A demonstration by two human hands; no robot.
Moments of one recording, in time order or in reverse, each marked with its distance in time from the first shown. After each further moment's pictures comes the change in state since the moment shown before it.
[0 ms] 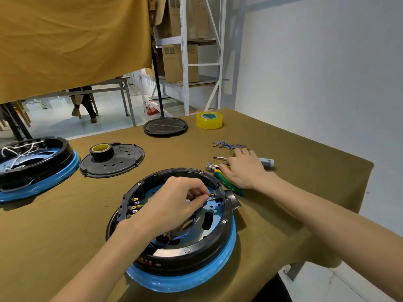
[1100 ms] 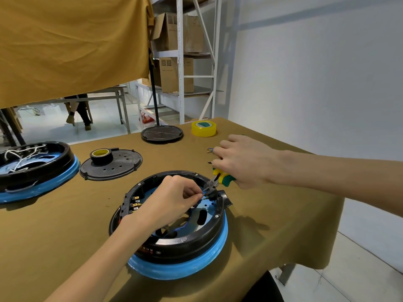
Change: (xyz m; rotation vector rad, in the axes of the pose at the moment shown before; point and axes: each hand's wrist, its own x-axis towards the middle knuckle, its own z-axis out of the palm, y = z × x) left_hand 0.001 -0.002 0.002 -0.009 0.064 -0.009; right_hand -0.077 -0.020 -0.131 -0.616 0.149 -0.645
